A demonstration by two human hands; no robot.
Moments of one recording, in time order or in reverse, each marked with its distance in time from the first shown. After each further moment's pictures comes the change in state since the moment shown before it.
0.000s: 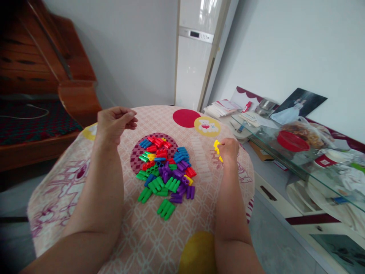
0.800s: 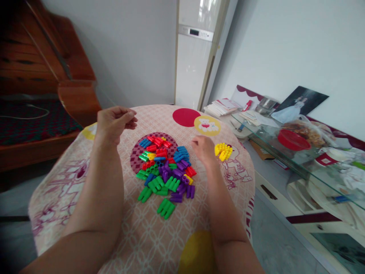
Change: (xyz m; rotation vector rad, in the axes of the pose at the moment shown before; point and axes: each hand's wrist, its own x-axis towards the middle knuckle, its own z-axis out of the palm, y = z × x) left_hand -0.001 -0.001 0.000 -0.036 -0.006 0.012; right_hand -0.037 -0.082 0.004 0.156 -0.222 -0.403
